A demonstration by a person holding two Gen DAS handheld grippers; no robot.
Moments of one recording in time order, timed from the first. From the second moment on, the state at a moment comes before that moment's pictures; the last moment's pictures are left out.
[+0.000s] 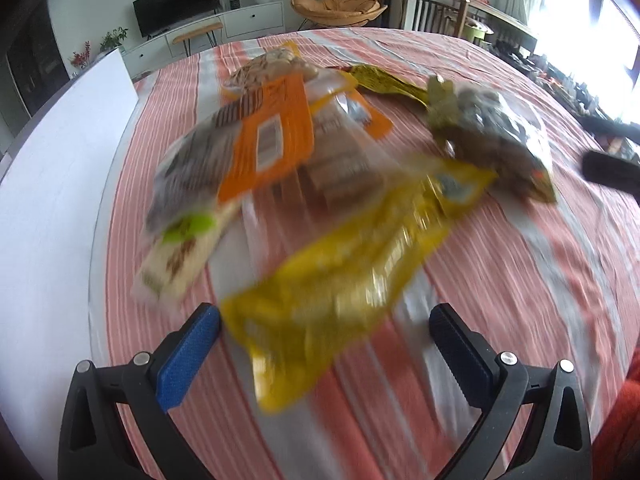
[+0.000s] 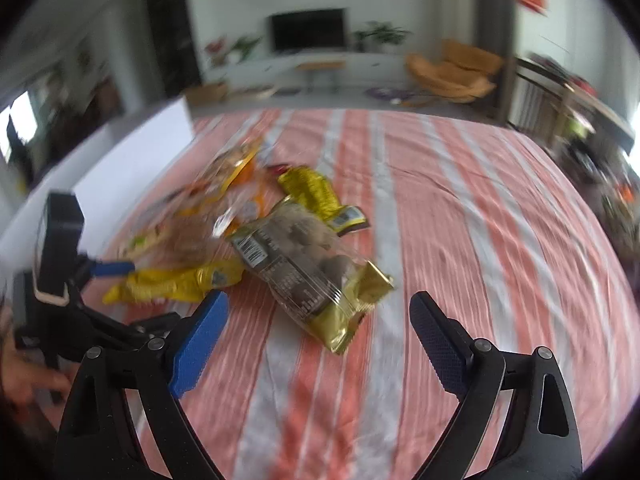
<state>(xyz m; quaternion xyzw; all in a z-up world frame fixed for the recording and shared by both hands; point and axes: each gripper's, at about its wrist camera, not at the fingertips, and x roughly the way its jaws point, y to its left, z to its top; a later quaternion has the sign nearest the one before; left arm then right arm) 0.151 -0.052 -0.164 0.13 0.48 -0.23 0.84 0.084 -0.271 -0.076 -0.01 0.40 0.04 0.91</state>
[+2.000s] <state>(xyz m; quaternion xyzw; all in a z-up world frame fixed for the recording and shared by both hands) 0.112 -0.098 -0.155 0.17 0.51 -0.32 0.78 -0.004 -0.305 -0.117 0.23 0.35 -0.18 0.89</state>
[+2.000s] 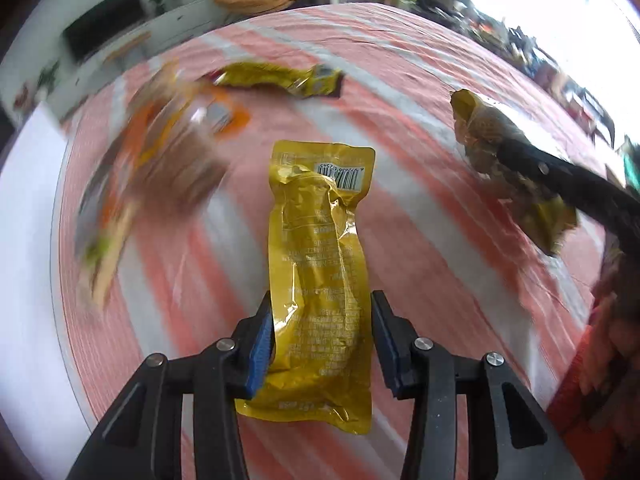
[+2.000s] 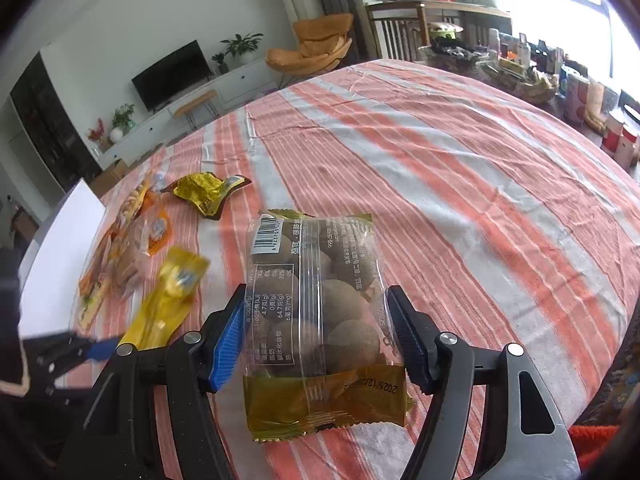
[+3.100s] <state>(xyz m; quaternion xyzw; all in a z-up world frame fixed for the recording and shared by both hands) 0.085 0.009 -0.151 -0.01 0.51 -0.29 0.81 0.042 -0.248 -0.112 0.05 0.52 -0.08 0.85</state>
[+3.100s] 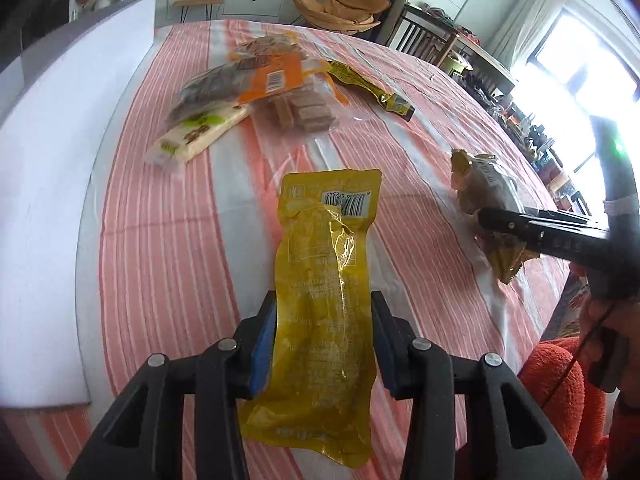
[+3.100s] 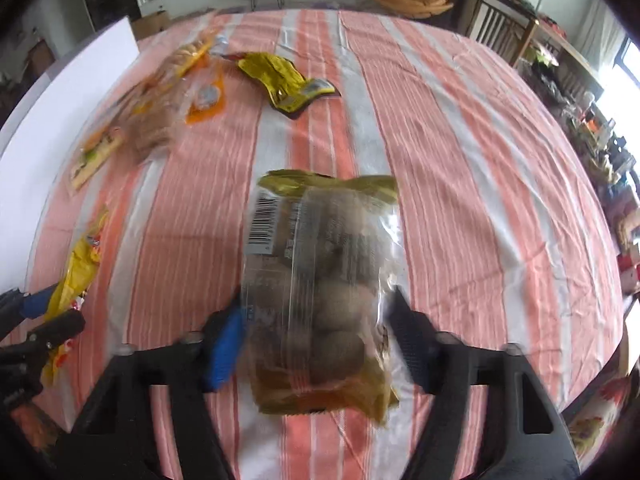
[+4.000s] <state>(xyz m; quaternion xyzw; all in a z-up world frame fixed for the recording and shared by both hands) 0.141 0.220 0.017 -0.08 0.39 -0.14 0.91 0.115 -0.043 0.066 0.19 0.41 0.26 0.85</state>
